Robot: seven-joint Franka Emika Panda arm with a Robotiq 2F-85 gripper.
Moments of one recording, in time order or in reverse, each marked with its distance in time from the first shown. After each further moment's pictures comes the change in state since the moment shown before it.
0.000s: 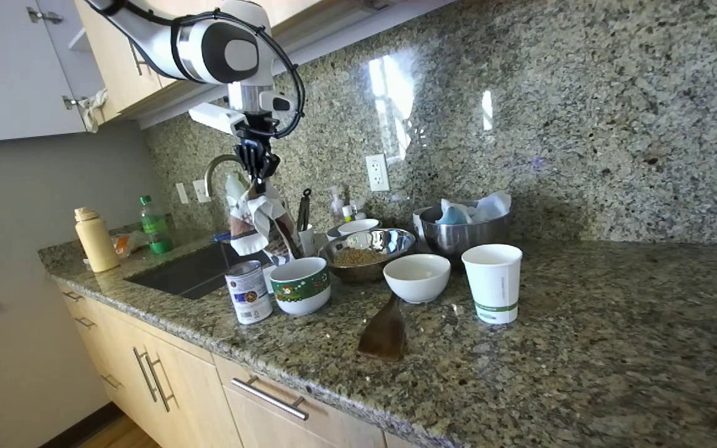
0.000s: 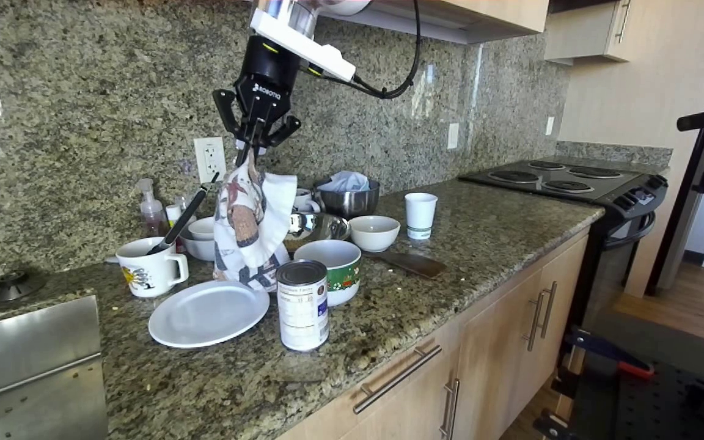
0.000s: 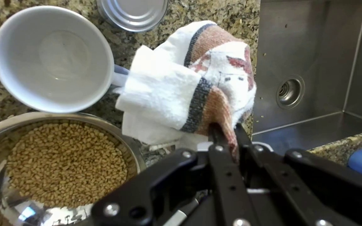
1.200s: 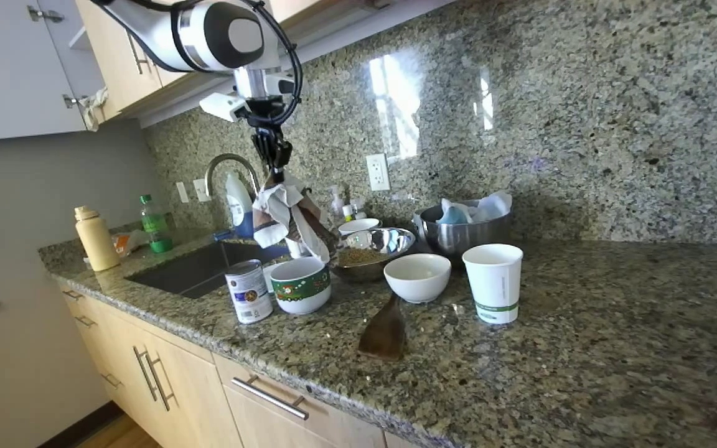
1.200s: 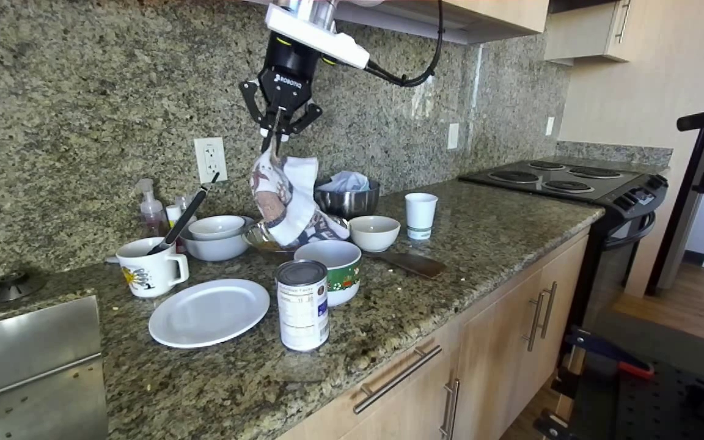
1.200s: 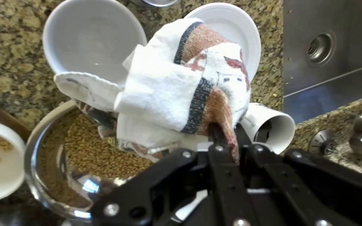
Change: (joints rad) arm -0.011 -0.062 -0.035 -0.051 -0.088 0.057 0.167
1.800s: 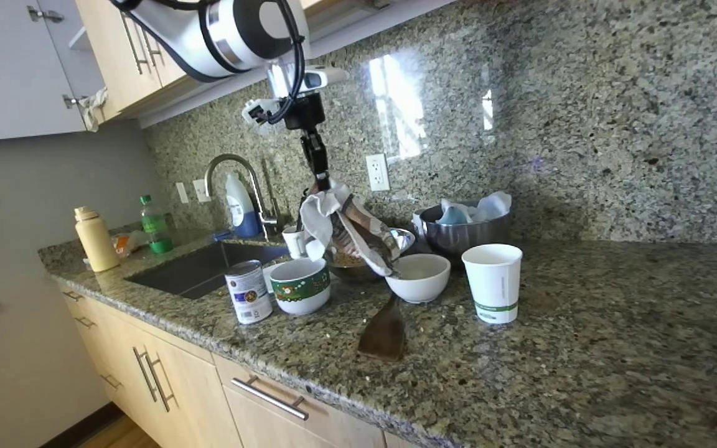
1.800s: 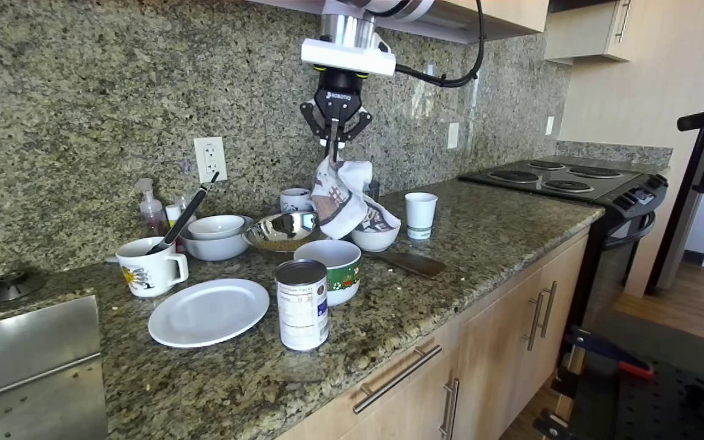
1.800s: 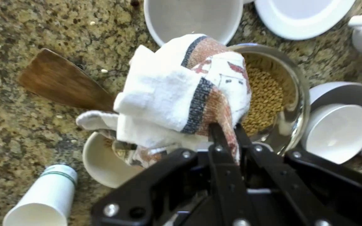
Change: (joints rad) arm -0.042 -0.038 -0.100 -0.083 -0.210 0.000 0.403
